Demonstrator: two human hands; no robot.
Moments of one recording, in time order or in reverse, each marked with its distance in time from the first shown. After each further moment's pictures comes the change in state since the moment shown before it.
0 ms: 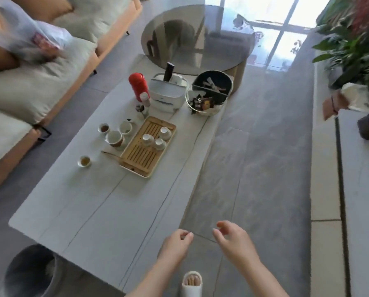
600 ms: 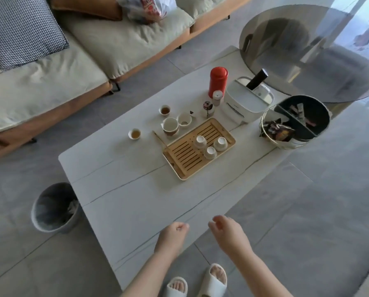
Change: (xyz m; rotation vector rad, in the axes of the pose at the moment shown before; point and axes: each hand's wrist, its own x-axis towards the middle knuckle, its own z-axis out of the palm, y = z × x) left_hand 0.056 0.013 -0.067 -0.471 0.289 -0.273; right_hand 0.145 -0.107 0.023 -0.375 -0.340 -0.294
